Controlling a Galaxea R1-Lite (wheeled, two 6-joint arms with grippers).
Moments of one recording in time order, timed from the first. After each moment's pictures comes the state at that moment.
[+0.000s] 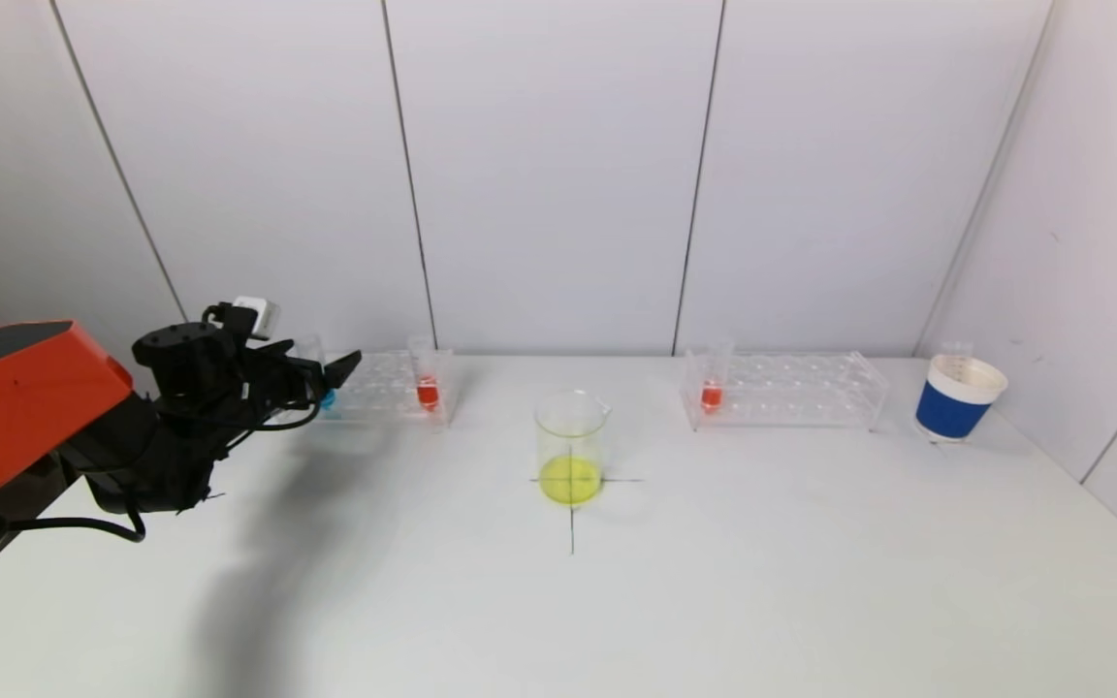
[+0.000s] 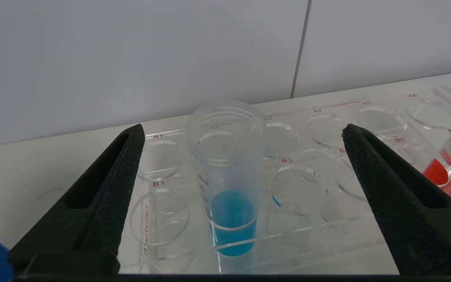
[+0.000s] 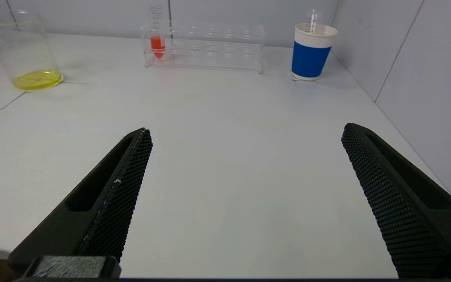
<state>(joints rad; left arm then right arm) 0.10 2.32 -1.04 -1.22 -0.33 0.05 -0.01 0.00 0.00 0.00 0.02 -0.04</state>
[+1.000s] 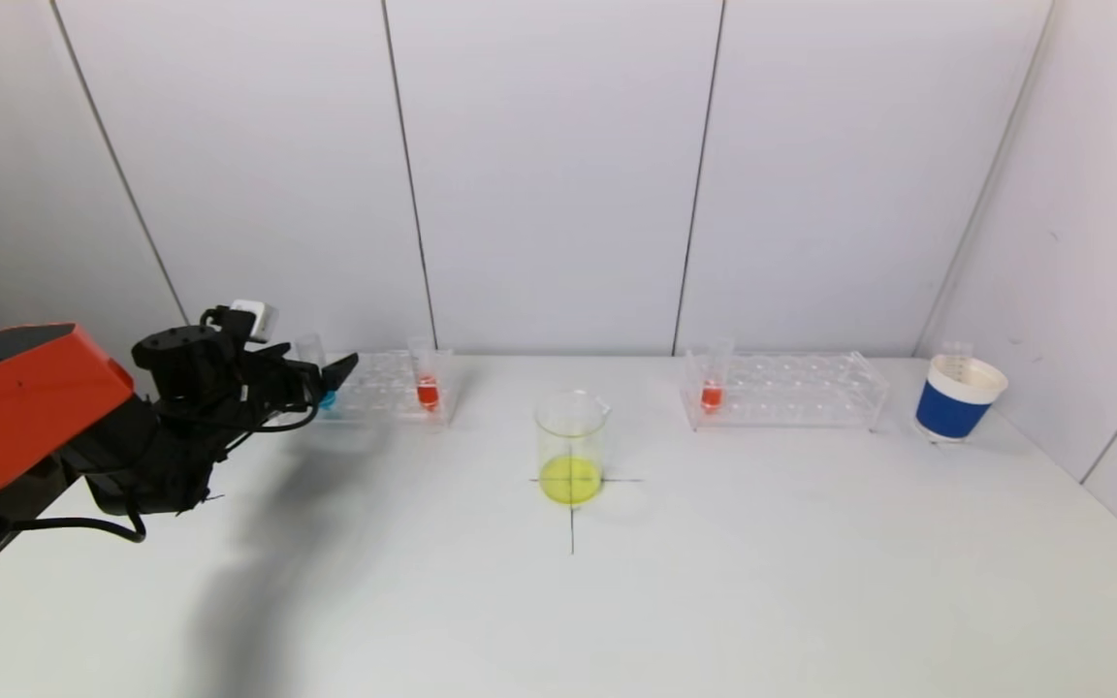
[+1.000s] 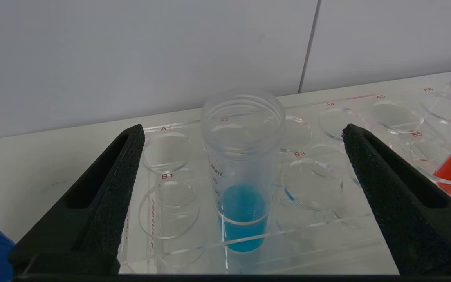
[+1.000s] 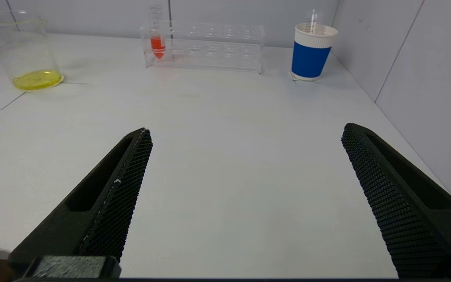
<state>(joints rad) 0.11 2.34 -1.05 -1.22 -0.33 0.05 -0.01 0.00 0.00 0.00 0.02 -0.04</state>
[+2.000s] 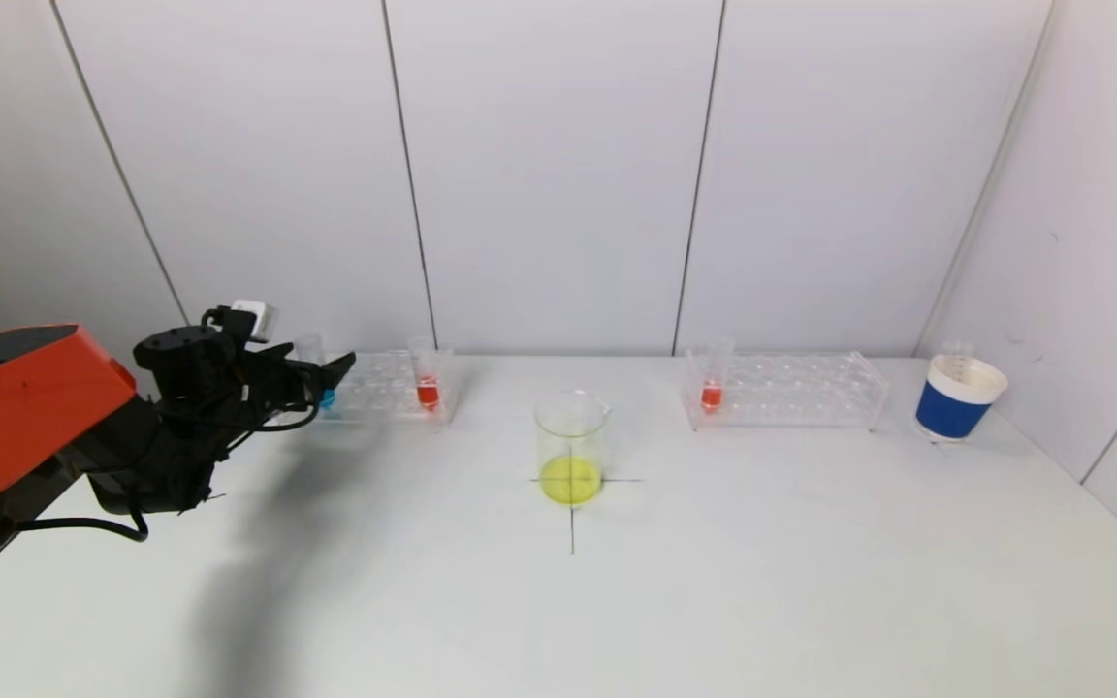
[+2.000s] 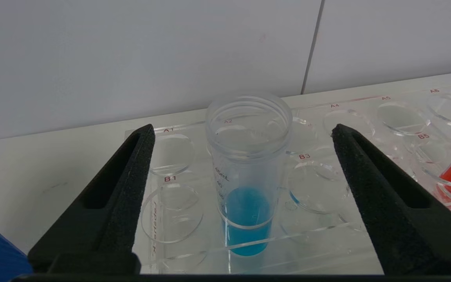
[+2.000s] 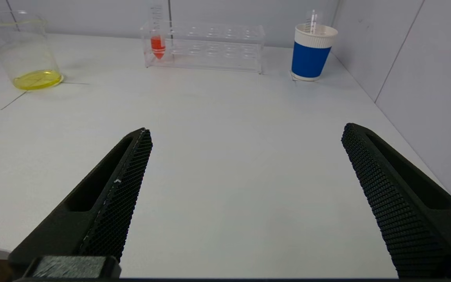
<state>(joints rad) 0.11 2.35 -1.06 -1.22 -0.33 0.05 -0.01 0.00 0.00 0.00 0.02 -0.04</state>
